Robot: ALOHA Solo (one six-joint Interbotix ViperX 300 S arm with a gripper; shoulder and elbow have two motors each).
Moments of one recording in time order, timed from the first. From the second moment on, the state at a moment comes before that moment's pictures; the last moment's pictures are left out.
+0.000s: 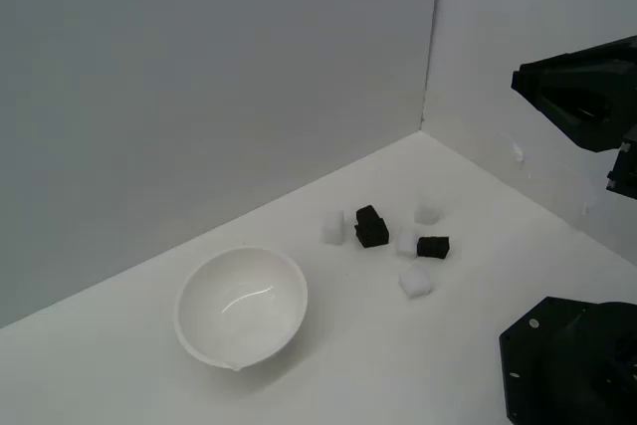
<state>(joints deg) -1.1 175.6 175.5 149.8 149.7 -13.7 37.9 13.0</state>
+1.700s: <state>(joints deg) -0.5 123.0 122.6 144.7 144.8 -13.0 51.4 18.4</state>
